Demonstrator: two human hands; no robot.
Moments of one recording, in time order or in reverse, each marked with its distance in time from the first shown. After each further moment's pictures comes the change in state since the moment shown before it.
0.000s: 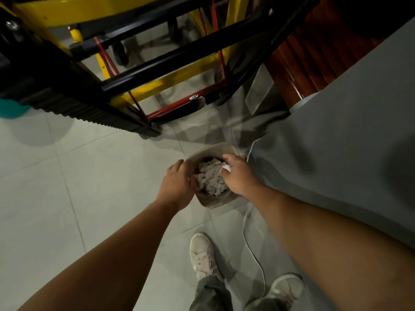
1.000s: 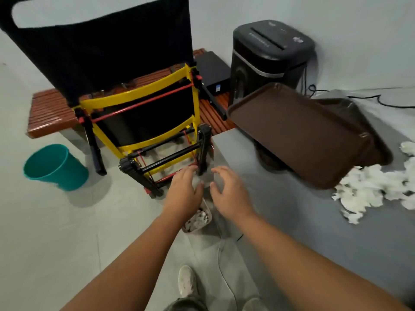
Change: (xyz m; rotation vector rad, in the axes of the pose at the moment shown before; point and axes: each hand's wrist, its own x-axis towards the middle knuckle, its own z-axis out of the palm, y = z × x) left_hand -0.291 0.345 -0.214 -0.011 0.410 0.259; right_hand -0.394 -0.135 -0.304 0.120 0.498 -0.501
